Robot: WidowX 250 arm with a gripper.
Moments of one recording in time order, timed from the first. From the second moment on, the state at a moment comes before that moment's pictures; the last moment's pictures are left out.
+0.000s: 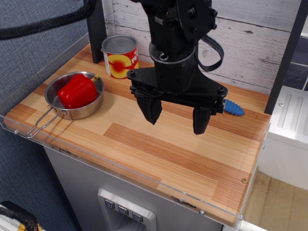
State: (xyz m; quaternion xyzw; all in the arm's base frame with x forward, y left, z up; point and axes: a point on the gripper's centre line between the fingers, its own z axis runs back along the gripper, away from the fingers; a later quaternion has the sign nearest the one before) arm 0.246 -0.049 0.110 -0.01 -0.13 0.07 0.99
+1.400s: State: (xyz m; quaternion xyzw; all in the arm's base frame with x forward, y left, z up) arm 0.356 -0.074 0.062 -0.12 -0.14 0.56 0.81
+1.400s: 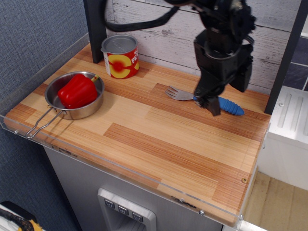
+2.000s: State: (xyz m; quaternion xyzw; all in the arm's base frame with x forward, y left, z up) arm 0.383 -0.078 0.042 -0.09 -0.15 0.64 0.74
